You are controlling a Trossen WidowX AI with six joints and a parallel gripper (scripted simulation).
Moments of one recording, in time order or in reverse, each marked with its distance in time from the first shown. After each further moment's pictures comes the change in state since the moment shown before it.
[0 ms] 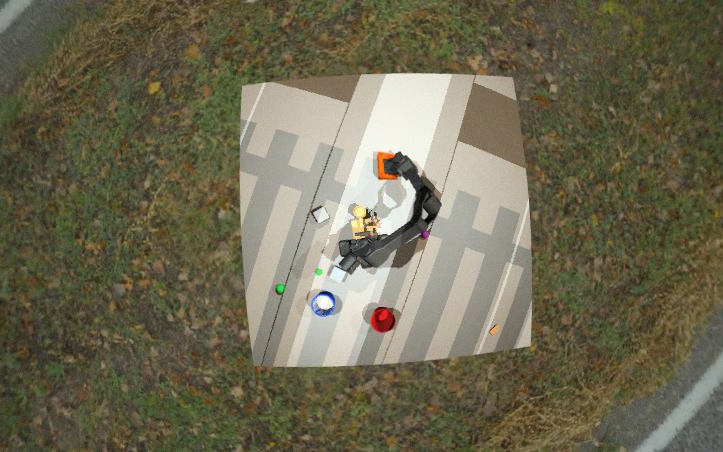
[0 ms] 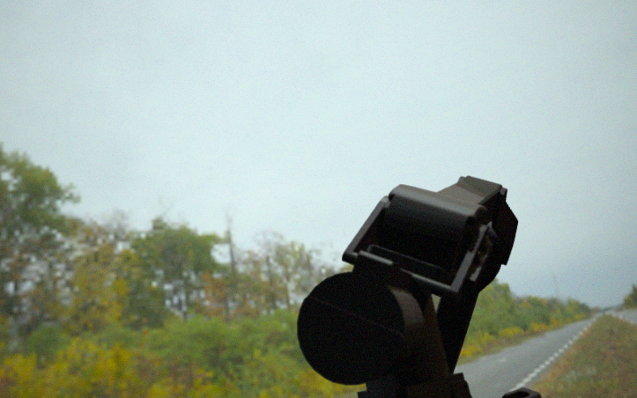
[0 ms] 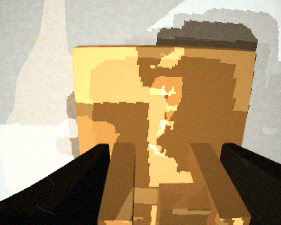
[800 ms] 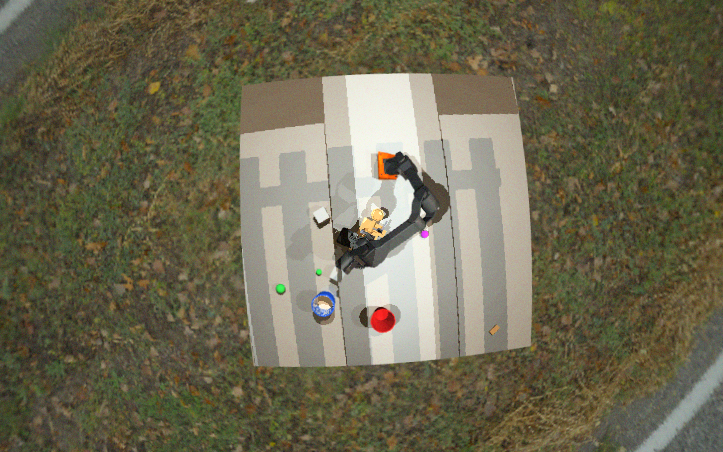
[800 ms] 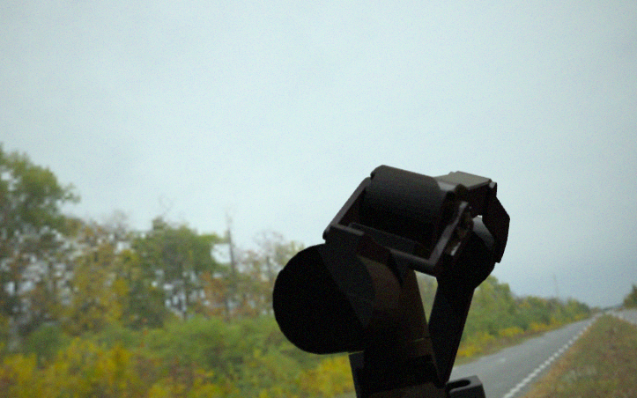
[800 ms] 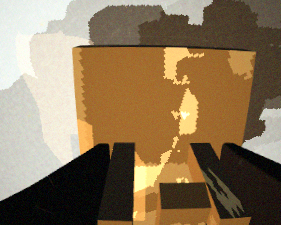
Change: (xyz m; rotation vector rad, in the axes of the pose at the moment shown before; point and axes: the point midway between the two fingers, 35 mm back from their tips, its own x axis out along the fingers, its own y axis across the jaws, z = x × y) arm -0.016 -0.008 -0.002 0.615 -0.009 -0.005
